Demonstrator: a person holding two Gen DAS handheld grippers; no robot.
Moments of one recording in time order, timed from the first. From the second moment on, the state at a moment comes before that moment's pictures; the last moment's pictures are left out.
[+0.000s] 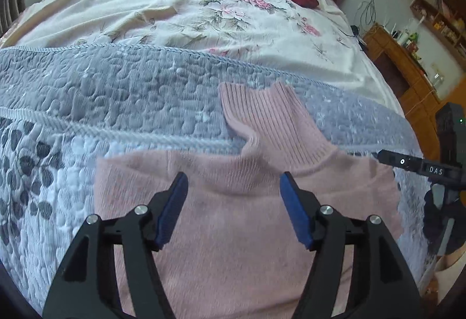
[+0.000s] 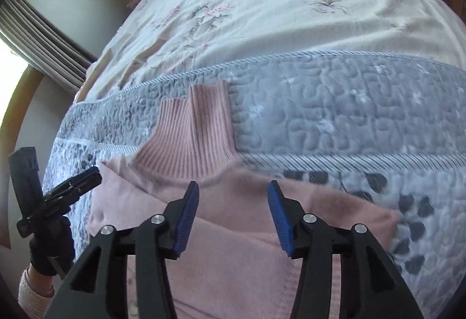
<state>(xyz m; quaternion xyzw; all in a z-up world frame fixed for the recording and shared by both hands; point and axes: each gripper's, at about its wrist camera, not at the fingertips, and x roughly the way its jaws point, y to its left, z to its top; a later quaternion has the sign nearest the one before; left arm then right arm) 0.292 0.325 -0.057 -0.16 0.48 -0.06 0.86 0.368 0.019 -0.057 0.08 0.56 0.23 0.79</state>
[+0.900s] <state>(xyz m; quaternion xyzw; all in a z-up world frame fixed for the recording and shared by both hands) 0.367 0.308 -0.076 -0.23 0.44 -0.12 0.86 0.413 0.060 -0.065 0.12 0.51 0.33 0.79</state>
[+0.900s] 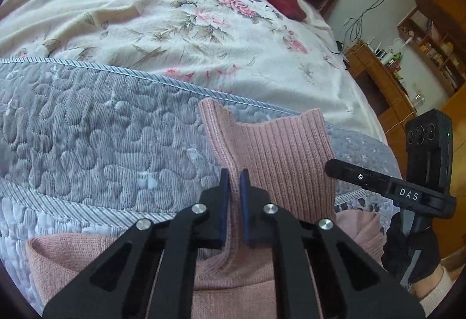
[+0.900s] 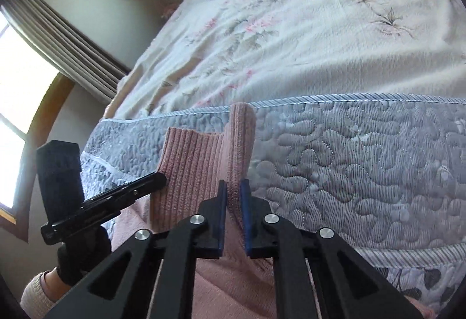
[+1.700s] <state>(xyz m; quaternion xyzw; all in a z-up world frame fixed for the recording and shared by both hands) 0.221 0.346 -0.084 -0.22 0.44 -0.17 0.85 0.319 0.028 -0.054 0.06 0.52 0.34 0.78</state>
